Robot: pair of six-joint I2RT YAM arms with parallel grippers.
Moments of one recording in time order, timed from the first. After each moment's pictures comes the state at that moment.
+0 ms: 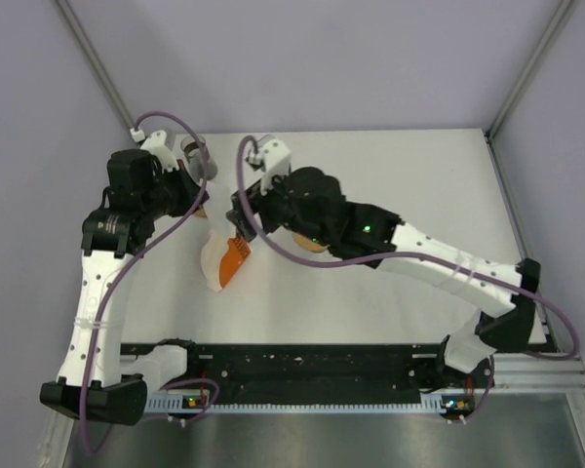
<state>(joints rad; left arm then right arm) -0.09 1.08 1.41 -0.84 0.22 -0.29 1.14 1.50 1.68 -0.38 0.24 0.18</state>
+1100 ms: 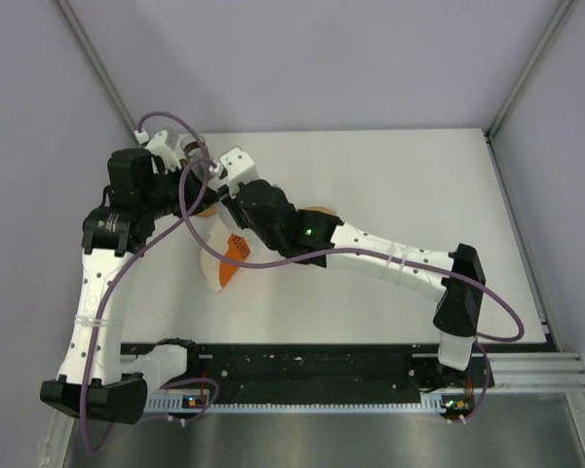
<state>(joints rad) -0.09 1.09 1.41 -0.84 0.37 -0.42 1.19 1.83 1.78 -0.21 0.55 0.04</state>
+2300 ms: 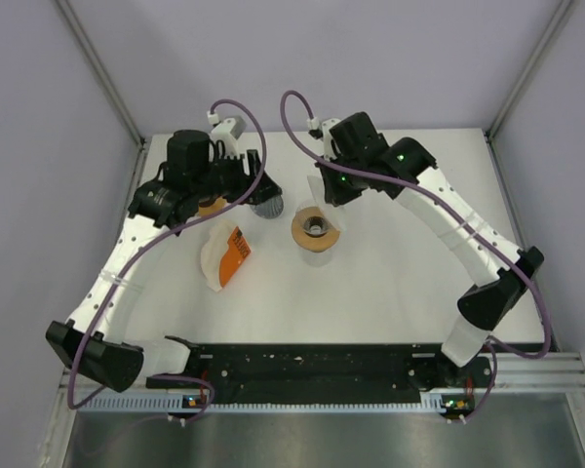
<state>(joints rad) -0.35 1.27 1.46 -0.67 0.43 -0.35 0.75 1.68 1.96 -1.10 0.02 0.16</state>
